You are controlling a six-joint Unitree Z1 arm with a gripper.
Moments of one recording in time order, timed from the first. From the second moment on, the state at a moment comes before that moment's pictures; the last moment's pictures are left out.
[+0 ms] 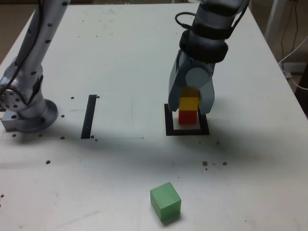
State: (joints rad) arm -0.04 2.17 -1.80 1.45 -0.07 0.06
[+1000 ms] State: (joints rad) arm -0.03 2.18 -1.78 1.44 -0.07 0.07
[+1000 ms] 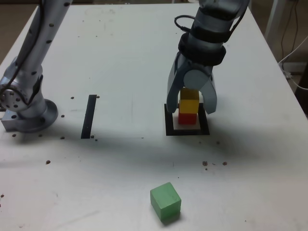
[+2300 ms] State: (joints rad) arm -0.56 2.04 -1.77 1.45 0.07 0.06
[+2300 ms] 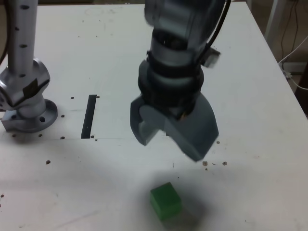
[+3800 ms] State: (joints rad) arm -0.69 2.16 -1.64 1.23 0.06 0.13
